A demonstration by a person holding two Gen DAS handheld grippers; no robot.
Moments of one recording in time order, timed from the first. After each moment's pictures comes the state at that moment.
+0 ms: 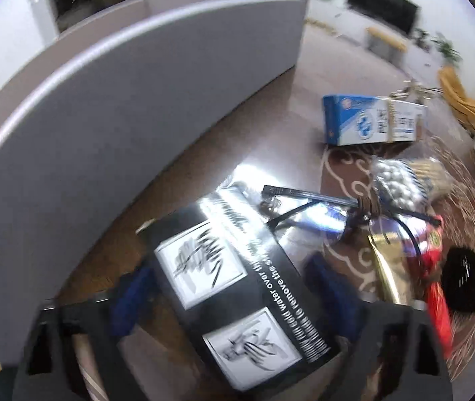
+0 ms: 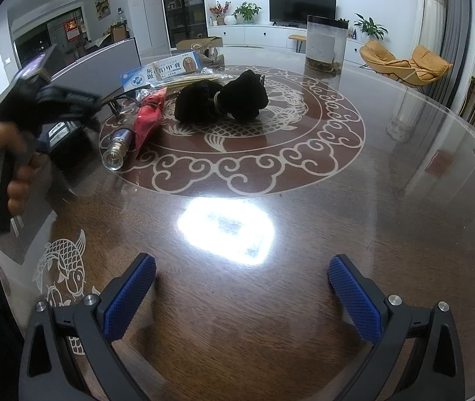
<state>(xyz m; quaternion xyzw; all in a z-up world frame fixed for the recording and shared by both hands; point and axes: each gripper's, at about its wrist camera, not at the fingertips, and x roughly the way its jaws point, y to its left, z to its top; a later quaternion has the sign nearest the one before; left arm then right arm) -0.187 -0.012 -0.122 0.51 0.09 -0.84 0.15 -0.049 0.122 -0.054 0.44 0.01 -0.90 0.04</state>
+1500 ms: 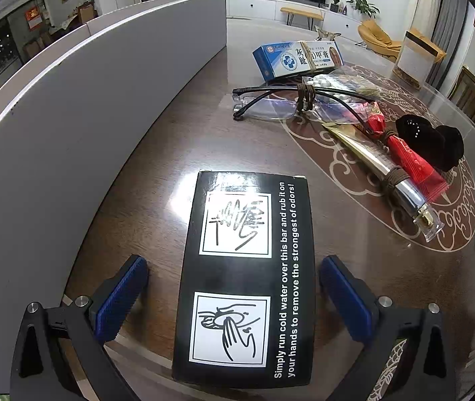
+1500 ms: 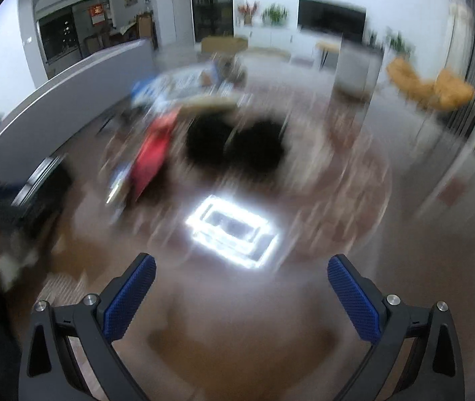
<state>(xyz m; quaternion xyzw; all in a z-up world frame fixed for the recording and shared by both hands) -0.103 -0.020 -0.133 0.51 0.00 -0.86 0.01 -0.119 0.121 -0.023 0.42 0.07 -0.90 0.09</state>
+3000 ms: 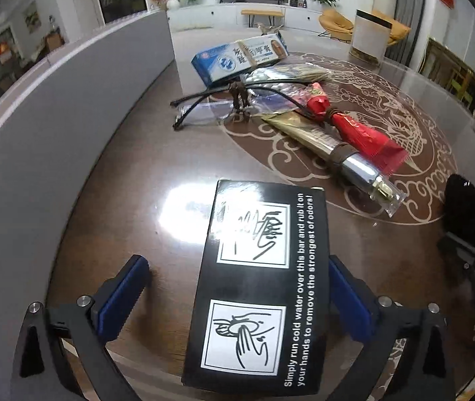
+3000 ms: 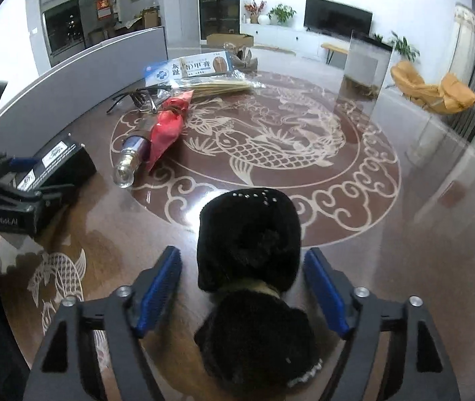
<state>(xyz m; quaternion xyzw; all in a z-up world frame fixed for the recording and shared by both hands) -0.113 0.011 -0.135 0.50 -0.03 -0.86 -0.06 -0.091 0.108 -0.051 0.44 0.05 -0.89 0.10</state>
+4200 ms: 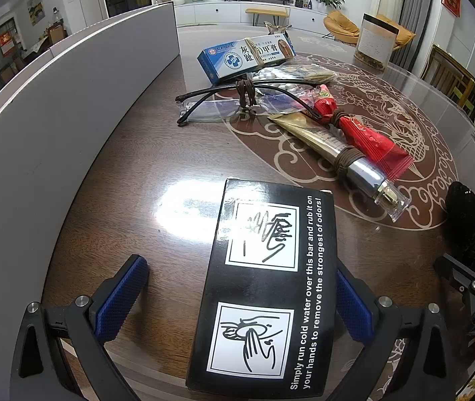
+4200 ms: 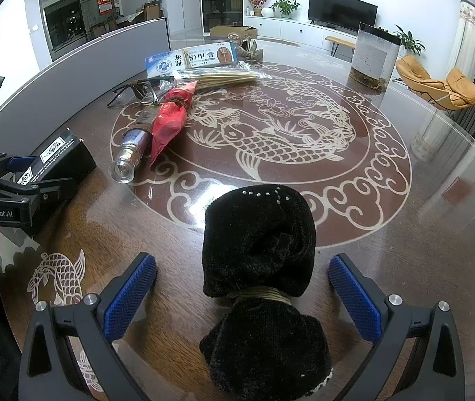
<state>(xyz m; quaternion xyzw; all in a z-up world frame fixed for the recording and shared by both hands) -0.114 0.009 -0.134 0.50 -0.03 -0.87 -0.05 -0.094 0.101 -0.058 0.45 0.06 -0.88 0.11</state>
